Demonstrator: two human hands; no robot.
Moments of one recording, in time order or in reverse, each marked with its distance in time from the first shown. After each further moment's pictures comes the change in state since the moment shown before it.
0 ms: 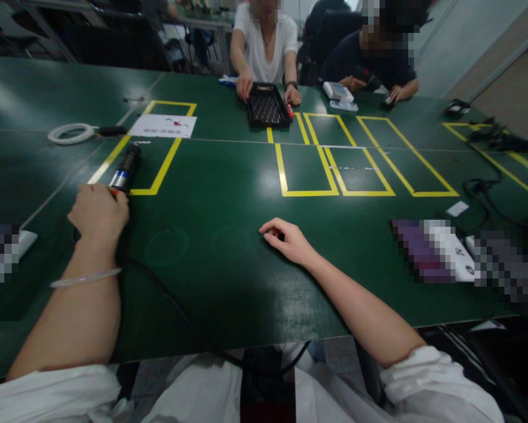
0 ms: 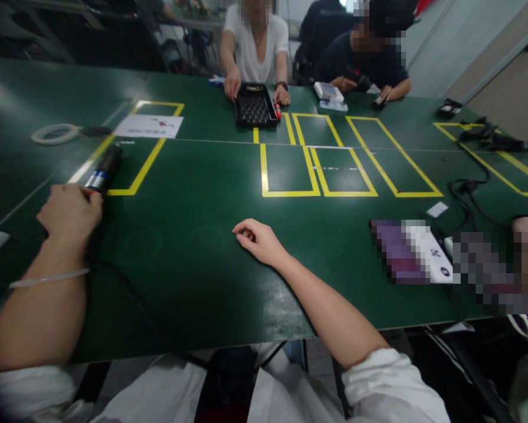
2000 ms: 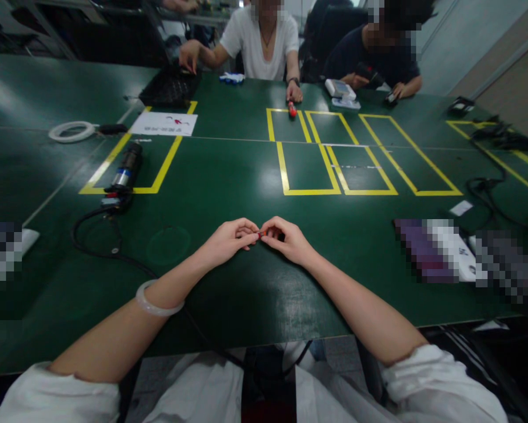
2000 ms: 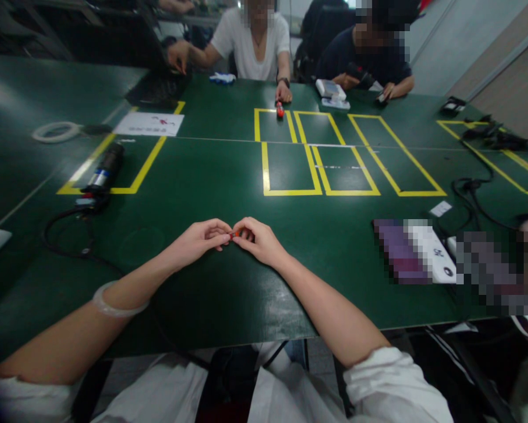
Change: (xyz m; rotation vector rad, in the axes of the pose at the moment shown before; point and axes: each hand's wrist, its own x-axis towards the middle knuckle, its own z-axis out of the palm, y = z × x) left_hand -0.134 0.151 0.033 -1.014 -0.914 0.393; right_hand 0.002 0.001 0.007 0.062 0.001 -0.038
